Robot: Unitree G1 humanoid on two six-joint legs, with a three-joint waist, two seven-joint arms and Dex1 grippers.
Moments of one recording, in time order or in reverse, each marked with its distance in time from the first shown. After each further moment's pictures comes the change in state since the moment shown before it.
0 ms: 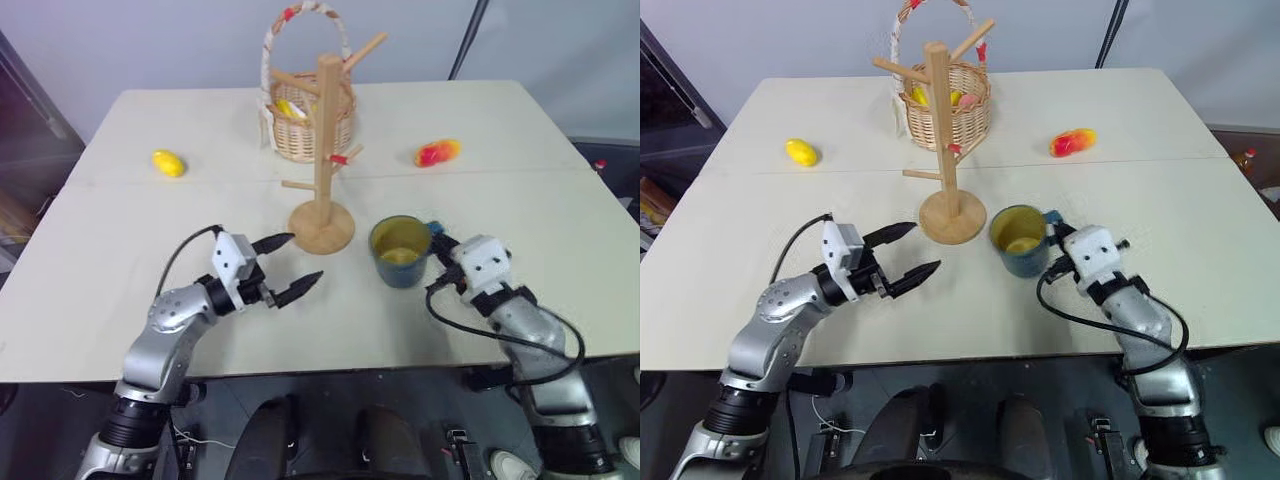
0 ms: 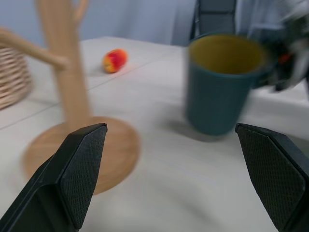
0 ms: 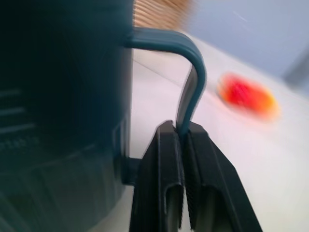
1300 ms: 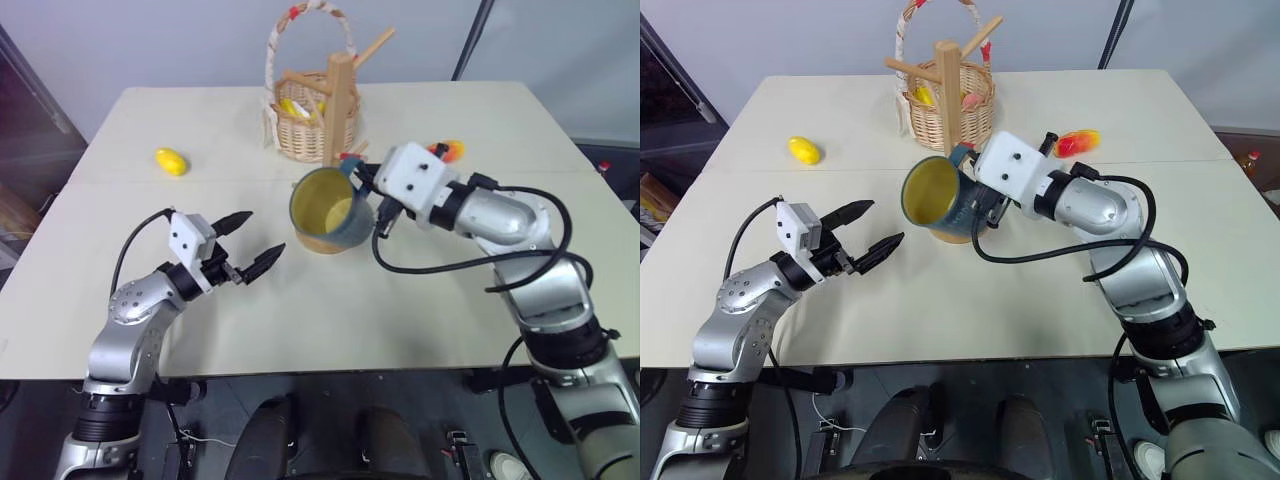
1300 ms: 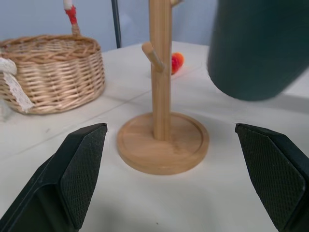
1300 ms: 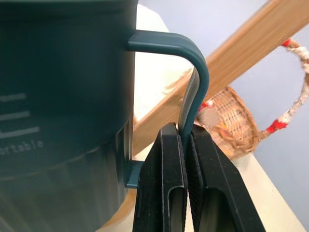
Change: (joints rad) left arm -0.026 0.032 0.117 0.022 -0.023 0.016 0.037; right arm -0.537 -0.080 0.223 -0.143 -0.062 0.485 0.217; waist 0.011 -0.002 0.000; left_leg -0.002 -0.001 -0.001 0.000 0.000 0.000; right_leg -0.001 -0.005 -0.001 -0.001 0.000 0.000
